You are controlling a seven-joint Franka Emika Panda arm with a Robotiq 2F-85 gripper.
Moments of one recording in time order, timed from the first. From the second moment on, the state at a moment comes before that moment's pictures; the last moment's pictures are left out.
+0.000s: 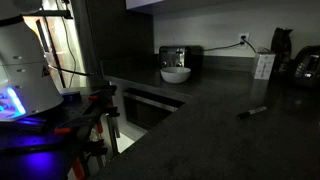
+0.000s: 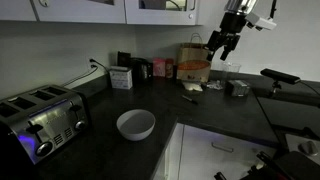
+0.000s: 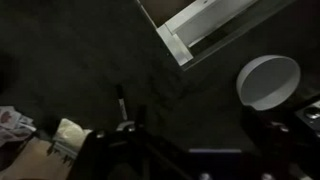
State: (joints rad) arm 0.05 -0.43 -0.21 -2.48 0.10 2.24 -0.39
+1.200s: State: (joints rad) arm -0.02 0.20 -0.16 -2.18 0.12 2.40 -0.63
